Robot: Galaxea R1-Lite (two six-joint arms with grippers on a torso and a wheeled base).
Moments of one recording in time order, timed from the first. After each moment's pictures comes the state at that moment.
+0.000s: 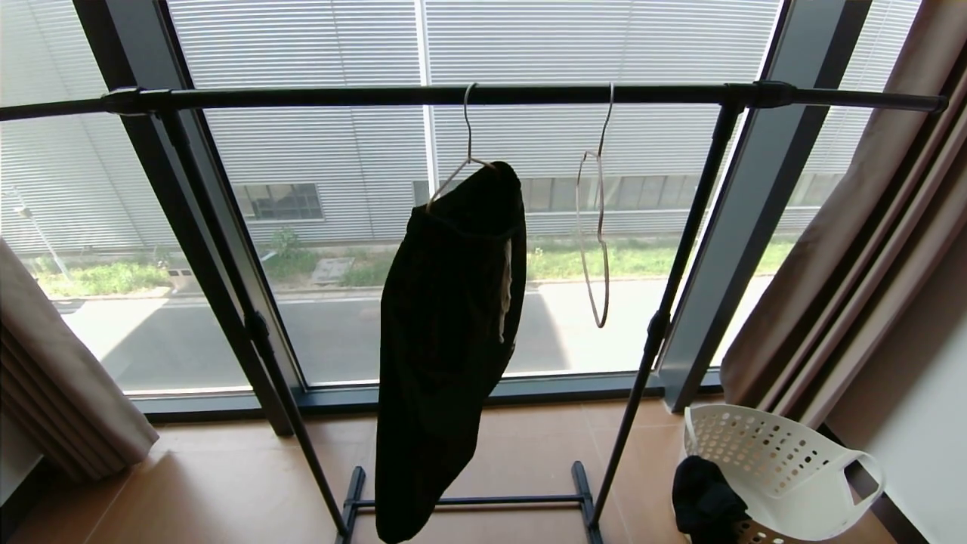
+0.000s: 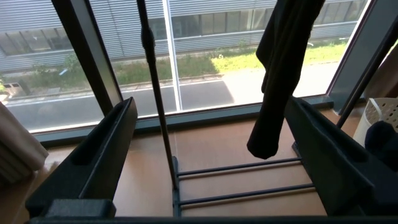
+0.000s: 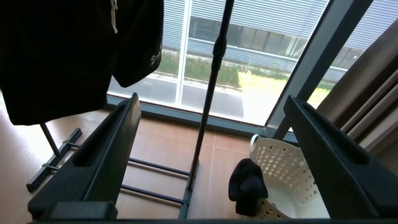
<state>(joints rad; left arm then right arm) 0.00 0.00 0.00 0.02 -0.08 0.06 -0.10 0.09 0.00 -0.05 0.29 -0.09</state>
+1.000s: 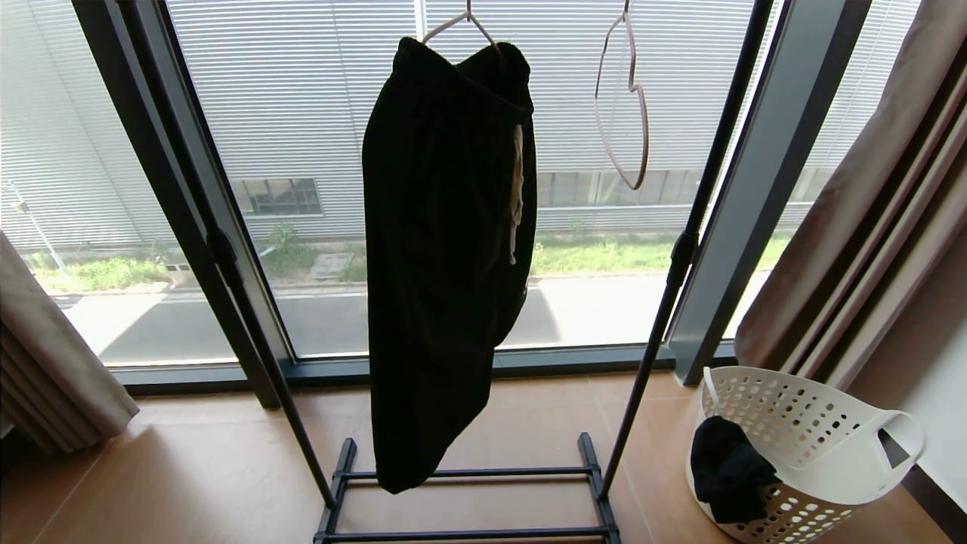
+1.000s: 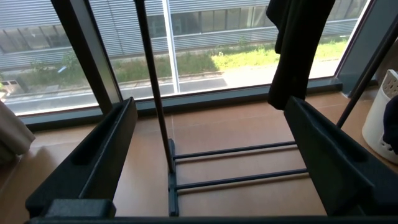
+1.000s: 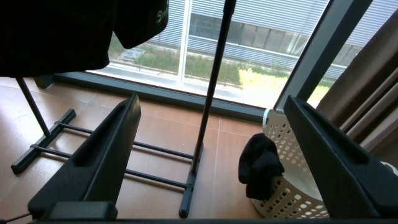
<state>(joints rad) 0.00 0.00 0.00 0.02 -0.08 0.06 -0.10 0.09 0.00 -0.05 0.29 -0.09</state>
